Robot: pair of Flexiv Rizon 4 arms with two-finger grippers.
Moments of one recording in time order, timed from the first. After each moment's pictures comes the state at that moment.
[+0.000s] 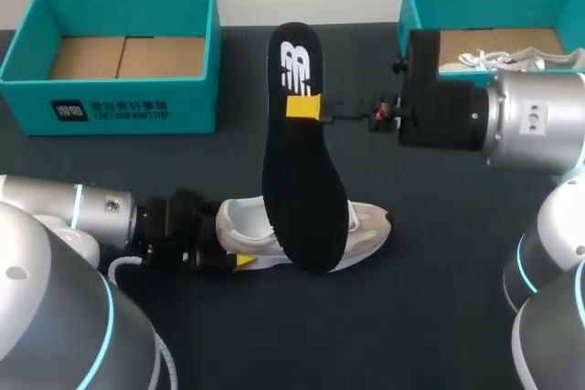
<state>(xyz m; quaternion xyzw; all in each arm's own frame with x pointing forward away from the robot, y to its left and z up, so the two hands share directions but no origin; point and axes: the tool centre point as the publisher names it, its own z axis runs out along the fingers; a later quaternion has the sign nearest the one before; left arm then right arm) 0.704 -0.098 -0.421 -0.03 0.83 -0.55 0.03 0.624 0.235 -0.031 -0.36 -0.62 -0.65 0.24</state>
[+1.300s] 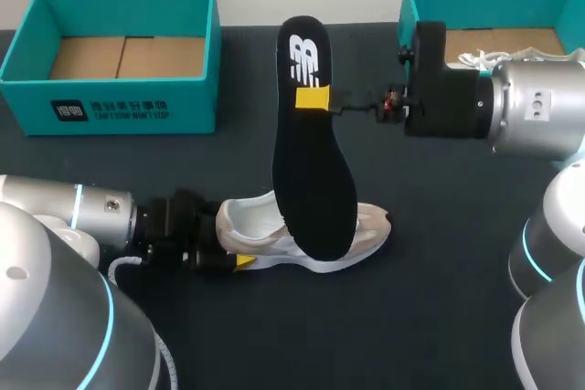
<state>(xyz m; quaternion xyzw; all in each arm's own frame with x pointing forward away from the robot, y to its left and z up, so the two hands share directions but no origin) 0.704 -0.098 -0.421 -0.03 0.83 -0.55 0.03 0.641 0.225 -0.036 -0.35 -0.62 -0.65 0.25</state>
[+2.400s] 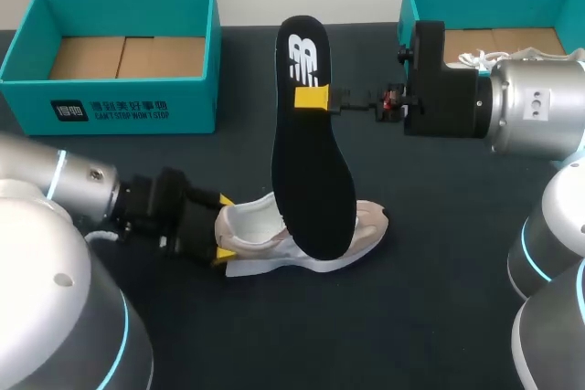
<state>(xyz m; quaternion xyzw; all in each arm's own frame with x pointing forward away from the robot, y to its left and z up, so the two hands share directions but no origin) 0.694 -0.070 -0.383 -0.03 0.86 -0.50 -0.02 0.642 0.226 -0.036 -0.35 -0.62 -0.65 0.25</state>
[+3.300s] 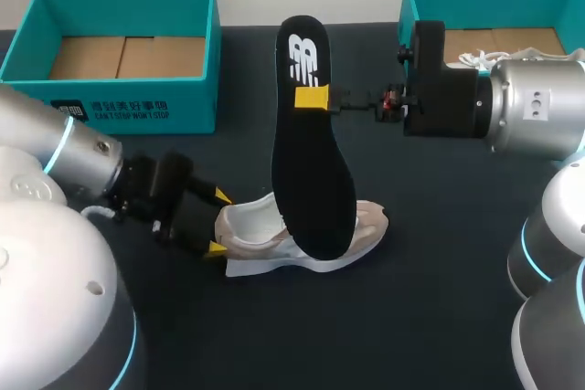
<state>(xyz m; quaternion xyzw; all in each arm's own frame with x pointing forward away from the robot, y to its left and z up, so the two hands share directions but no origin) 0.690 -0.057 -0.361 -0.01 0.91 -0.41 -0.04 0.642 0.226 -0.036 -0.35 -0.62 -0.65 0.25</state>
